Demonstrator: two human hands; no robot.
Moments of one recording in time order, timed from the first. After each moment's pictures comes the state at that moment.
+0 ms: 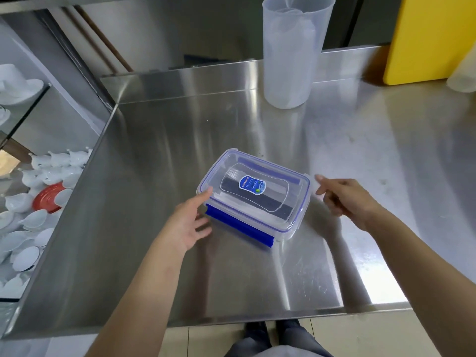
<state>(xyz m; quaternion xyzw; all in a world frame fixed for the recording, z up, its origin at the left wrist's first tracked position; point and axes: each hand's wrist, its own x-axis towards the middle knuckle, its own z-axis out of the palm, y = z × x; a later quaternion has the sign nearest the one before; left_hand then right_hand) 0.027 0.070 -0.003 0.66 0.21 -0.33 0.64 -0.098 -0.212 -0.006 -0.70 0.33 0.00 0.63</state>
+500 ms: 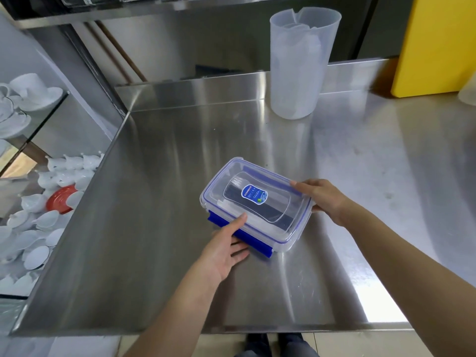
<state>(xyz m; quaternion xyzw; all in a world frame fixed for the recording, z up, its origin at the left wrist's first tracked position) -0.027 0.038 -0.025 0.59 0.19 -0.39 0.68 -0.049 -0.193 -0.003 -0.74 0.30 0.07 0.60</state>
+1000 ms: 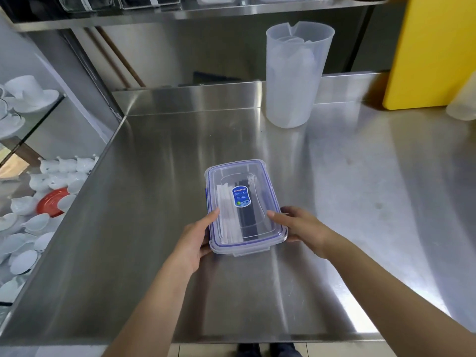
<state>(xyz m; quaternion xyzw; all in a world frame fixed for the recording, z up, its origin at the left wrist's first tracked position) 0.009 0.055 -0.020 0.68 0.16 -0.32 0.64 -0.070 -0.161 -0.019 -0.67 0.25 0.13 0.68</state>
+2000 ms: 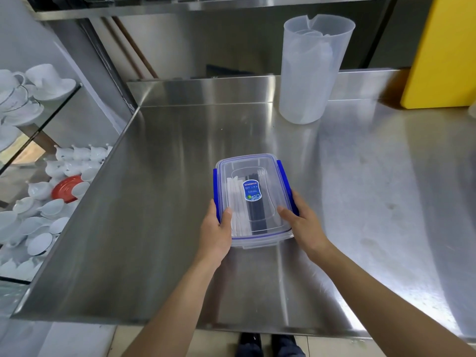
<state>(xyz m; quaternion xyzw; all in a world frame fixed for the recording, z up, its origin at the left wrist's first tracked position) -0.018 0.040 -0.025 0.84 -0.03 -0.09 0.54 -0.074 -0.132 -0.029 -0.71 0.19 -0.06 0.68</state>
